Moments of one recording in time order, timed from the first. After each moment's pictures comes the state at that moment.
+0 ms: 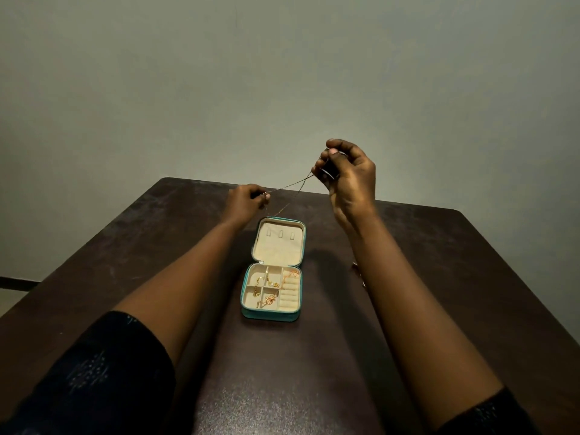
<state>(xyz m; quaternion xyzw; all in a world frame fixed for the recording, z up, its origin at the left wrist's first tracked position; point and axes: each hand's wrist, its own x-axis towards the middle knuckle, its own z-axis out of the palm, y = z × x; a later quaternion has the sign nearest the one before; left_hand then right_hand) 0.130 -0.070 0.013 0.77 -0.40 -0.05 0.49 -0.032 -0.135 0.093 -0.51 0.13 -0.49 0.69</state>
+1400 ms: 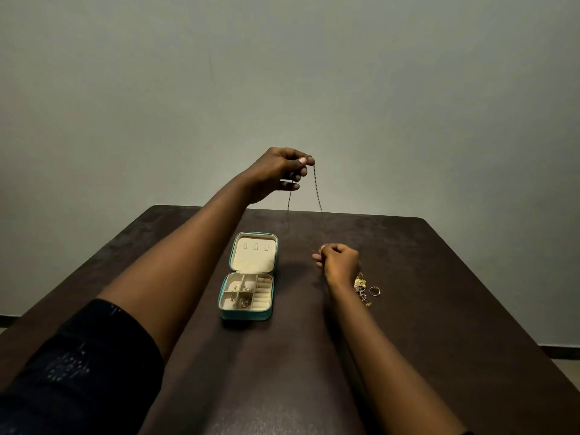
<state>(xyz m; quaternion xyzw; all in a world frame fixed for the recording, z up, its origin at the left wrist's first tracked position) 0.022 -0.078 0.147 0.58 -0.52 -0.30 0.54 -0.106 -0.134 -0.004 -0.54 0.47 -0.45 0.53</state>
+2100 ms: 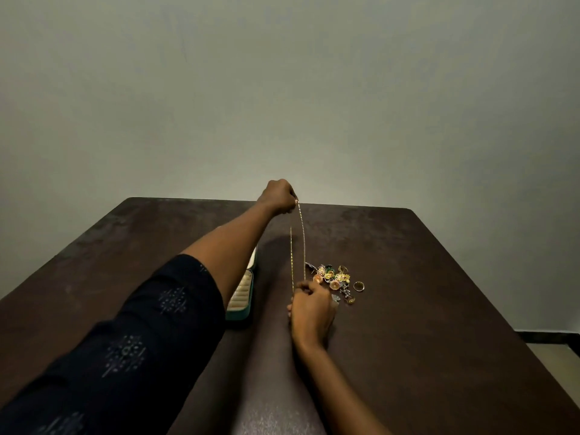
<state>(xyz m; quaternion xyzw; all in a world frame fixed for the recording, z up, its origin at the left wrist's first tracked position) 0.036 -0.186 0.053 0.80 -0.48 -0.11 0.33 -0.124 -0.078 -0.054 -0.59 0.56 -0.37 0.45</state>
